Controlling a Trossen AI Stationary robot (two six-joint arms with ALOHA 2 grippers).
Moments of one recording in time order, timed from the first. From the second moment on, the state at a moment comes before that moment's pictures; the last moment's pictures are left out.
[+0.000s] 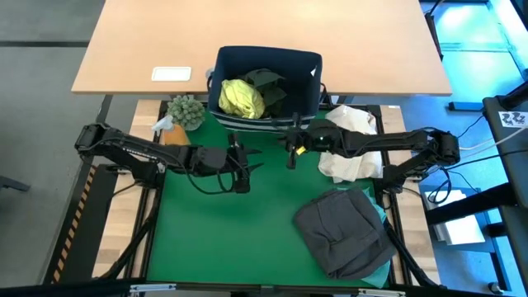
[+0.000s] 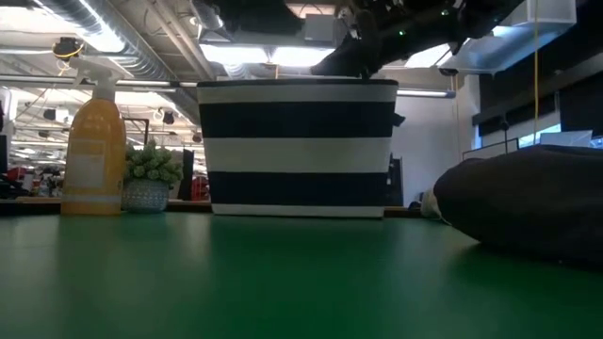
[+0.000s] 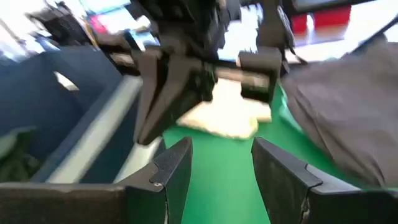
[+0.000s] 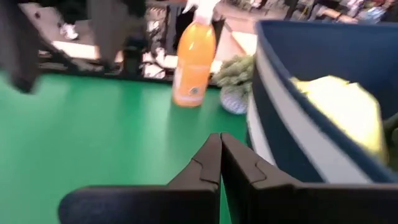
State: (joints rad) left arm -0.13 1.34 0.96 0.06 -0.50 0.11; right arm -0.19 1.44 0.92 0.29 0.00 -0.21
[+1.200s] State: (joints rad) left arm -0.19 1.34 0.96 0.04 -0.80 0.08; right arm -0.52 1.58 1.16 0.16 0.00 -0.26
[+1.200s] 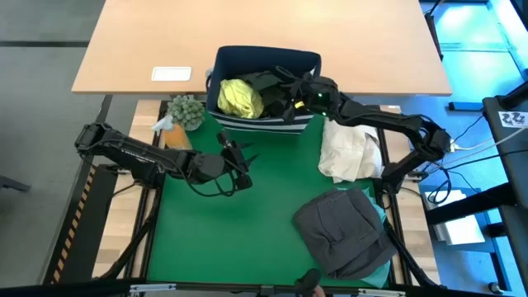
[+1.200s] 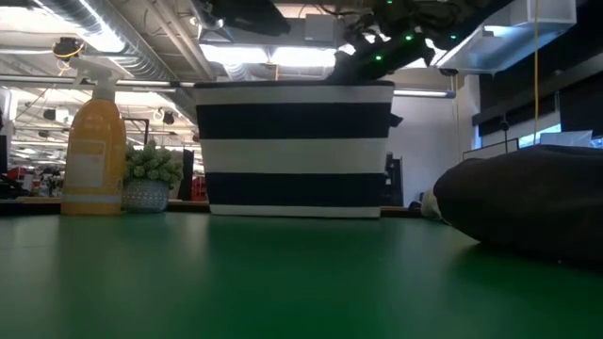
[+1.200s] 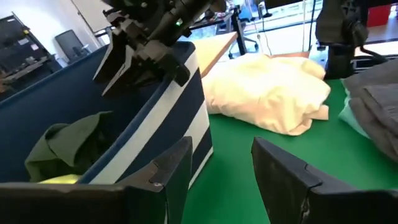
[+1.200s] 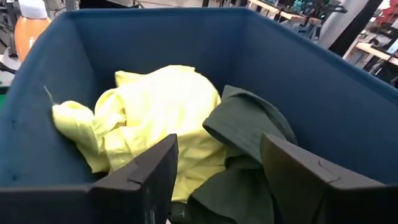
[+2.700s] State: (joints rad) left arm -0.15 1.34 0.96 -0.10 -0.74 0.00; right arm -0.52 1.89 1.91 -0.86 -0.18 -0.30
